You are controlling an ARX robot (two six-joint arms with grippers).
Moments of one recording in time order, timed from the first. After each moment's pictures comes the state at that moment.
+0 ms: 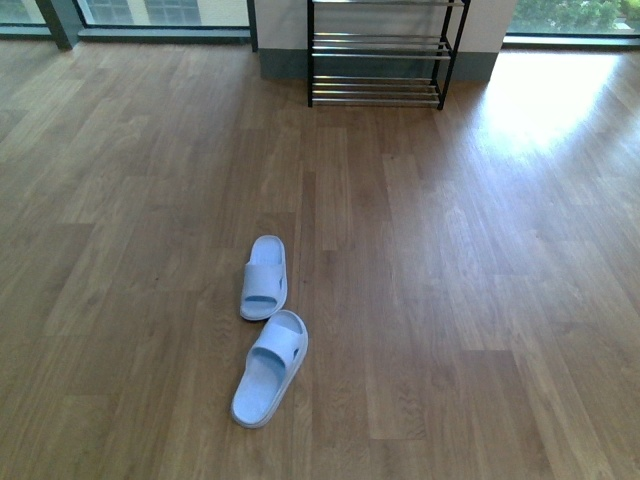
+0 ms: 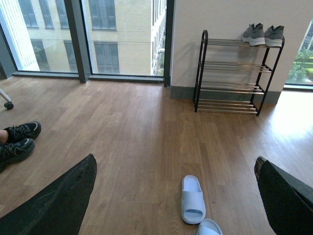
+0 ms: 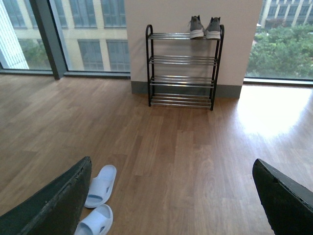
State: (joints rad) left arm 0.00 0.02 0.01 0.00 0.00 -0.01; right arm 0.00 0.00 0.02 0.00 0.00 0.00
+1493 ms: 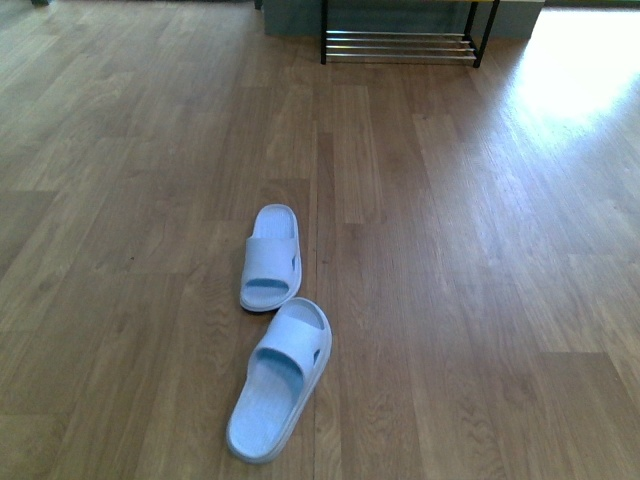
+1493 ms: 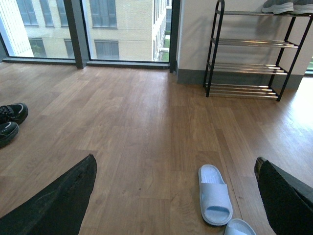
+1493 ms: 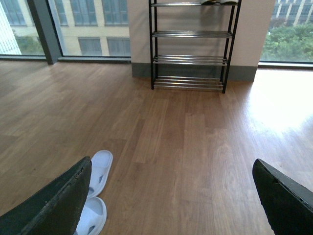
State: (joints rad) left arm 0.00 0.02 0.01 0.00 0.00 -0.01; right arm 0.00 0.00 0.02 0.00 0.00 0.00
